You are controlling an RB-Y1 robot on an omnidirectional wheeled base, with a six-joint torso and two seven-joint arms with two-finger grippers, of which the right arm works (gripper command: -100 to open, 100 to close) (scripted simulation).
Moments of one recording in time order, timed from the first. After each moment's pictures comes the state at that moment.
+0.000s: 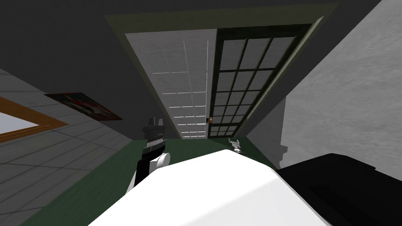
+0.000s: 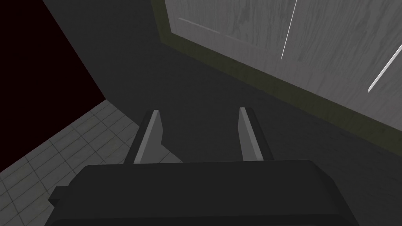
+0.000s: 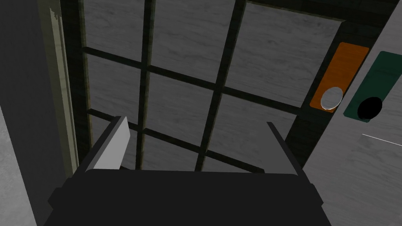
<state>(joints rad) 0.09 -0.08 -0.88 -0.69 0.55 -0.84 1.26</state>
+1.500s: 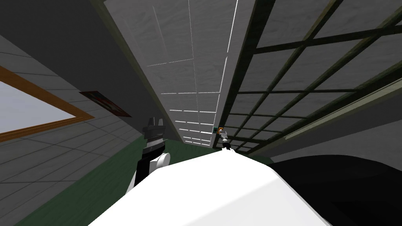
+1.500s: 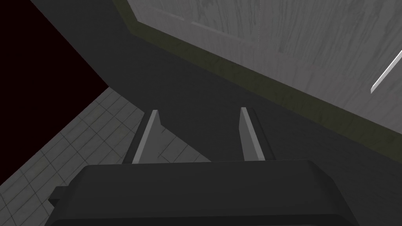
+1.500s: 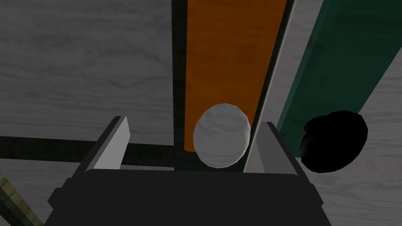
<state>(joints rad) -0.12 0.02 -0.83 -0.66 0.55 -0.86 1.31</state>
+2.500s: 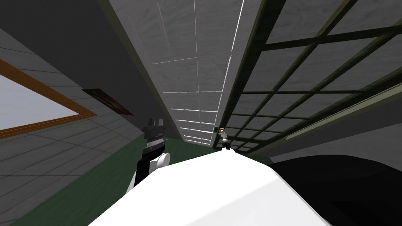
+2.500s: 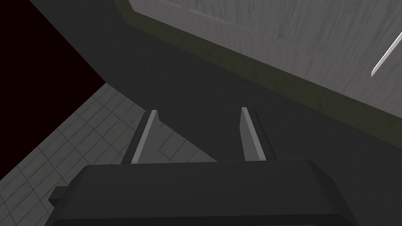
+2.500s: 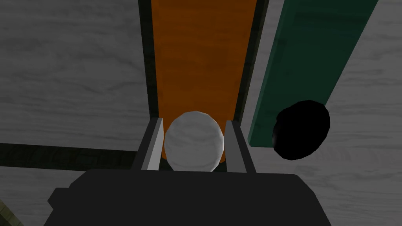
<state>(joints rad) -0.12 0.03 -0.82 -0.68 0.55 -0.85 1.29</state>
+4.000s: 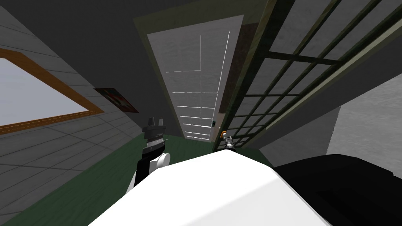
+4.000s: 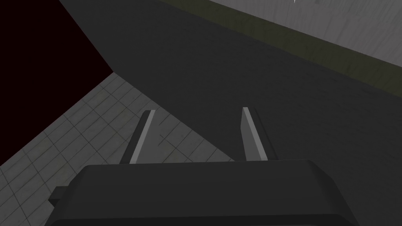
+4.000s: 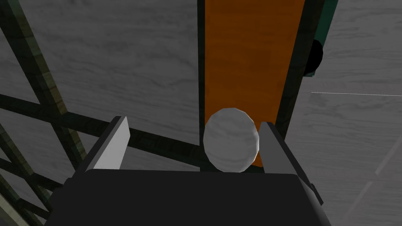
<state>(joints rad) 0.01 0.00 -0.81 -0.71 0.50 -0.84 1.15</state>
